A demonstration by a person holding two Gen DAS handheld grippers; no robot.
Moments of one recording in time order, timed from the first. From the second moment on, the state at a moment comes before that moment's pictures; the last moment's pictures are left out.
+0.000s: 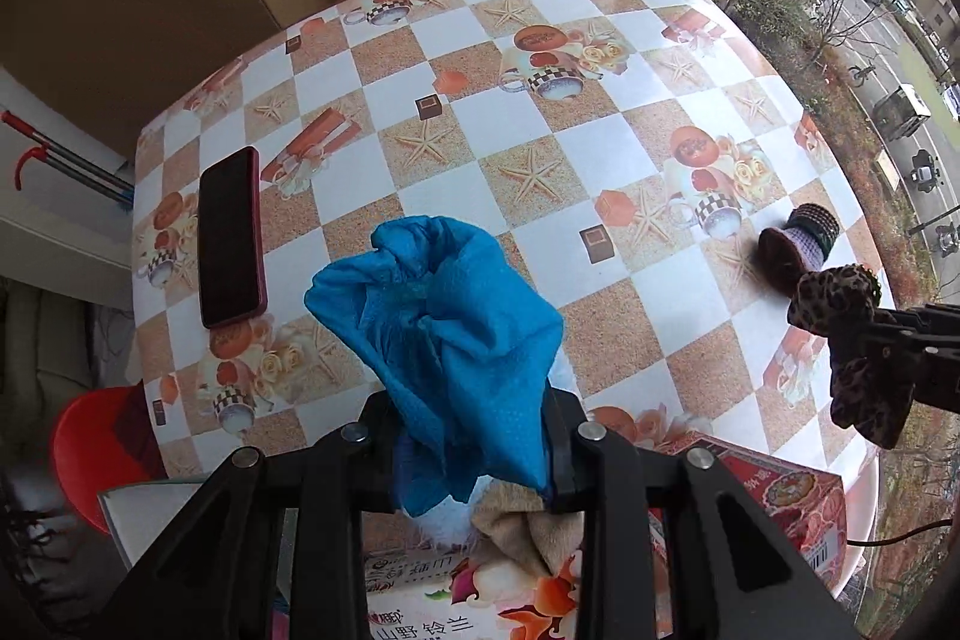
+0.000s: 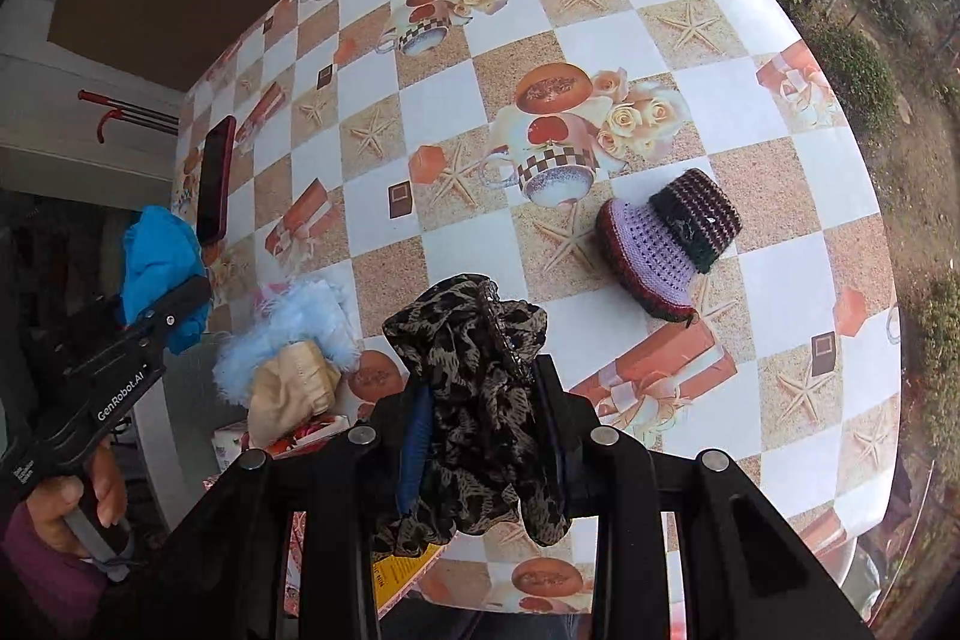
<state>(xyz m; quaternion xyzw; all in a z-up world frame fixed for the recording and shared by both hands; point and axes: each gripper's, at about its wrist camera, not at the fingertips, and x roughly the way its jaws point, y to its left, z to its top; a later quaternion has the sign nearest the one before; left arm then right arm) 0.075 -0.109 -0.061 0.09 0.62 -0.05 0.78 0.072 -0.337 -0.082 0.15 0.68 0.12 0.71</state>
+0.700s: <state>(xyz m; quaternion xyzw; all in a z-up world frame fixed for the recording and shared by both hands) -0.075 -0.025 -0.019 0.07 0.61 0.00 0.79 -0.004 -0.192 0.021 0.04 0.63 0.20 0.75</state>
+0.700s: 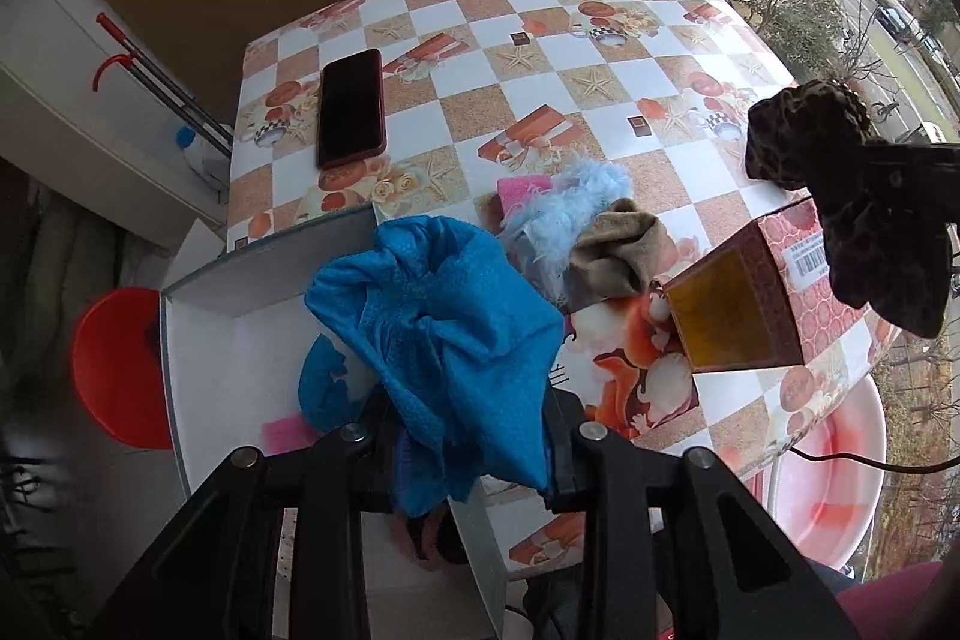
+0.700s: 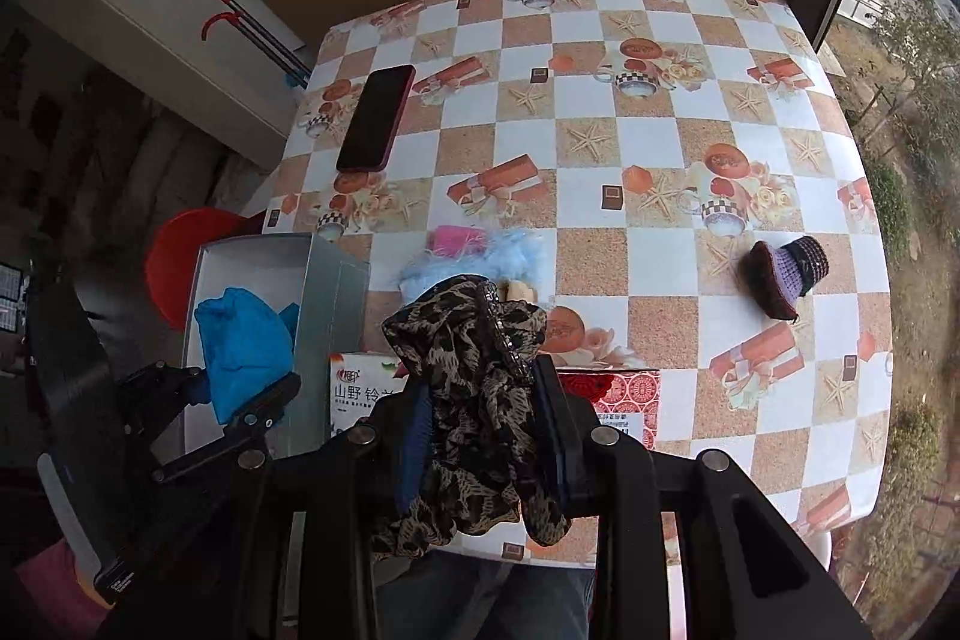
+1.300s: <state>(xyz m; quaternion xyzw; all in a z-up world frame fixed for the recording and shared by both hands) -0.140 0.049 -0.016 0.01 0.61 0.07 0.79 -0.063 -0.075 0.001 -0.04 0.66 0.27 0.70</state>
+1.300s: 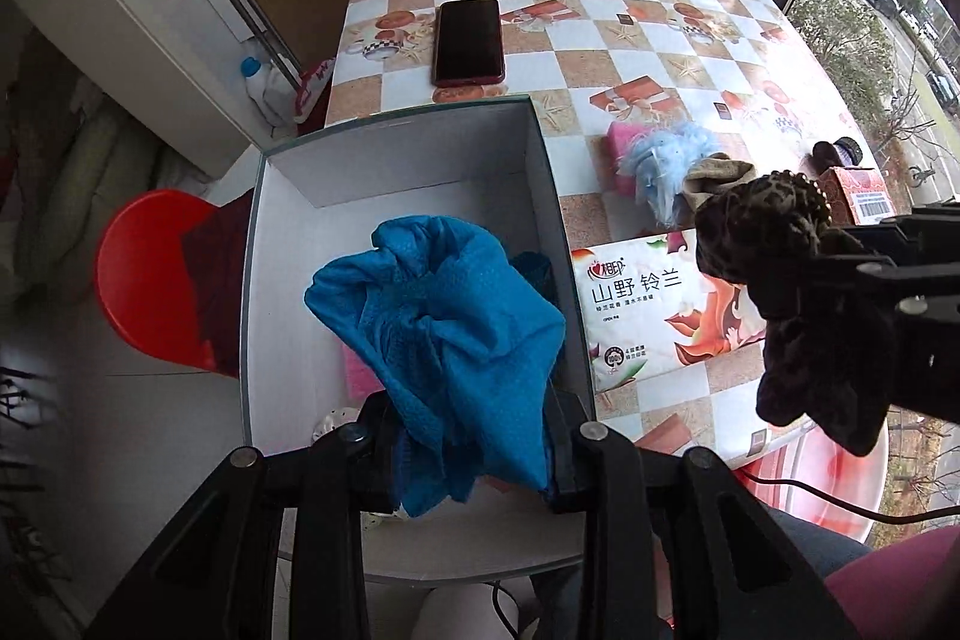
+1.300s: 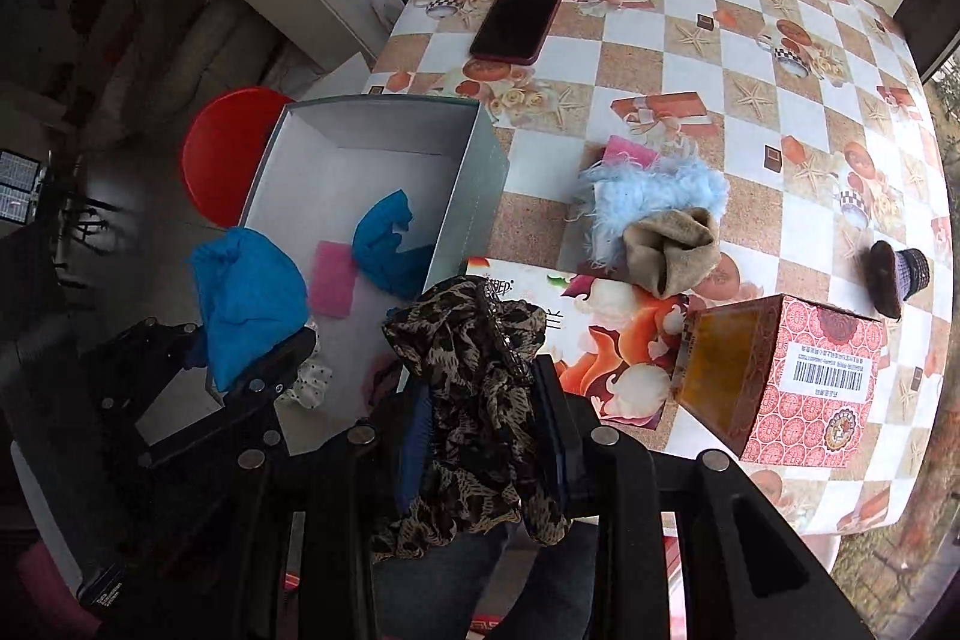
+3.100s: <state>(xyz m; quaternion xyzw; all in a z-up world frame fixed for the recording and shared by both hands) -0.164 0.084 -0.022 -0.04 0.61 0.08 0.79 -0.085 -0.012 -0.004 -0.11 0.66 0.30 0.68</state>
